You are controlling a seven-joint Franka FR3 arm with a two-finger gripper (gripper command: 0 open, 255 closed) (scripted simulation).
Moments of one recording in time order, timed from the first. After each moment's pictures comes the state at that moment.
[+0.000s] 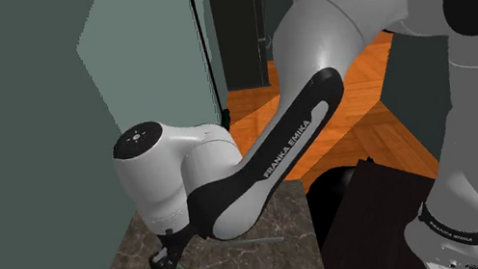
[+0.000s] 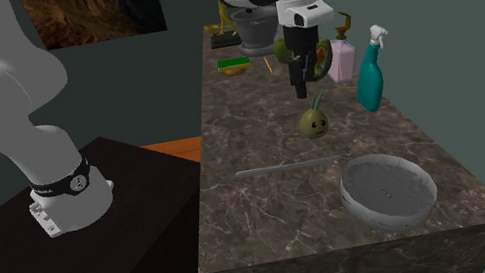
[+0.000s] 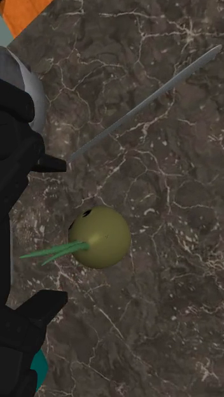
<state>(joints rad) 0.23 0.31 0.56 -1.97 -0.32 2.29 0.90</state>
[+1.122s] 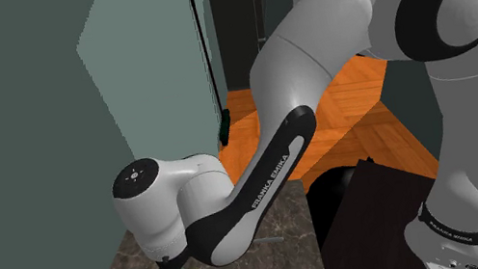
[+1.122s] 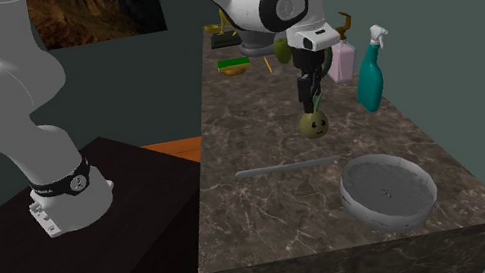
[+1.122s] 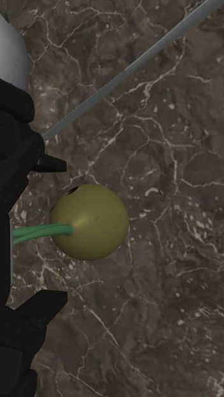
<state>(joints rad) 0.29 0.47 0.51 -1.90 -0.42 2.35 0.97</state>
